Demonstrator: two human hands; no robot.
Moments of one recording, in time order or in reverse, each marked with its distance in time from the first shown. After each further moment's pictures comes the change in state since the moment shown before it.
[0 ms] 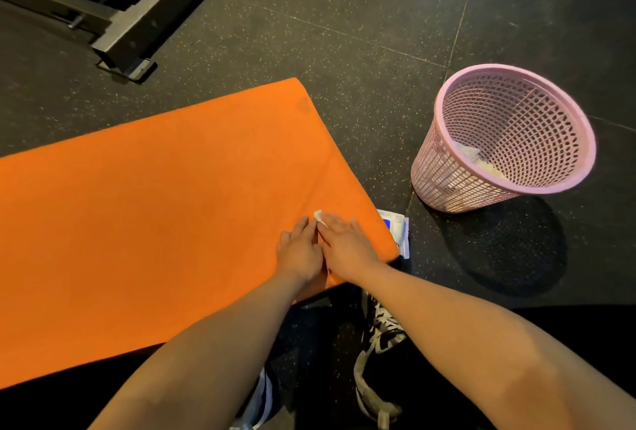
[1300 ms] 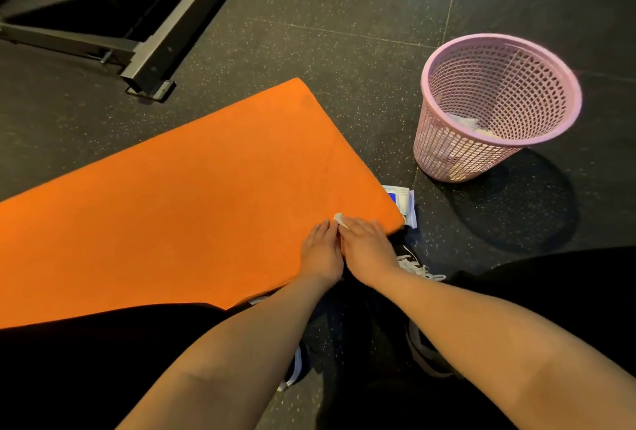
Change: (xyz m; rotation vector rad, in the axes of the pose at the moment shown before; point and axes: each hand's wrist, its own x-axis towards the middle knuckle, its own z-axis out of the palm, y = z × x) left_hand -0.056 0.000 0.022 0.094 -0.014 0.128; right_hand -0.072 -0.011 0.025 0.015 0.176 0.064
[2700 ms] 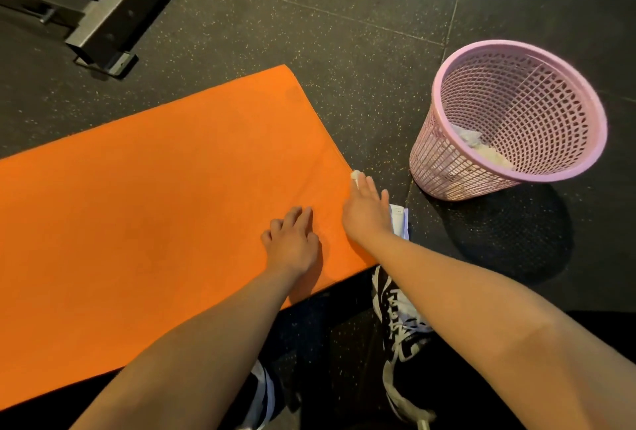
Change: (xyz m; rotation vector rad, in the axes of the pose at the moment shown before) left_hand 0.065 -0.009 -0.032 0.077 0.050 -0.153; right_hand 0.121 0.041 -0.027 -0.055 -0.013 0.321
